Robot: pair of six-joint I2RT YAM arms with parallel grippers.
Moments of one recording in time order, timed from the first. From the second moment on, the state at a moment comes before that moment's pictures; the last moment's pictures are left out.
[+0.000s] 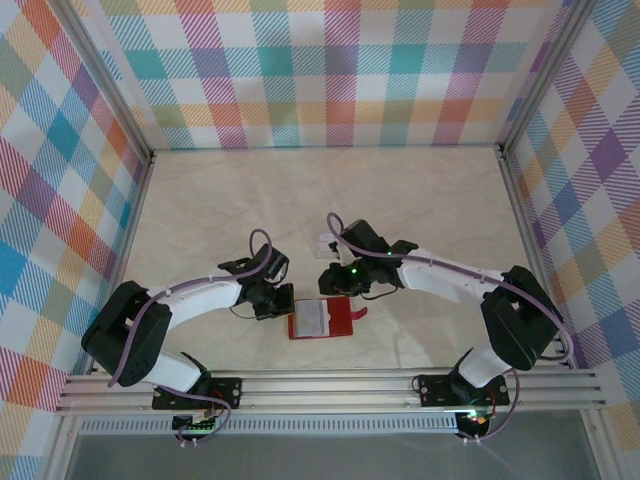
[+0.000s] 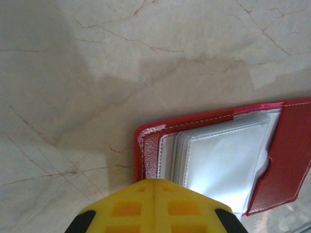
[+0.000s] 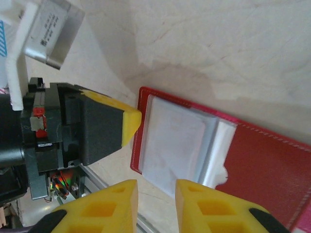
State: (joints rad) left arm -0.63 1.45 0.69 -0.48 0.28 -0.79; right arm 0.81 1.55 0.98 -0.43 -0.46 0.71
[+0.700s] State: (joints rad) left arm -0.63 1.46 0.67 -0.45 0.30 -0.79; right arm 0.95 1.82 1.11 -0.44 -0.44 0.82
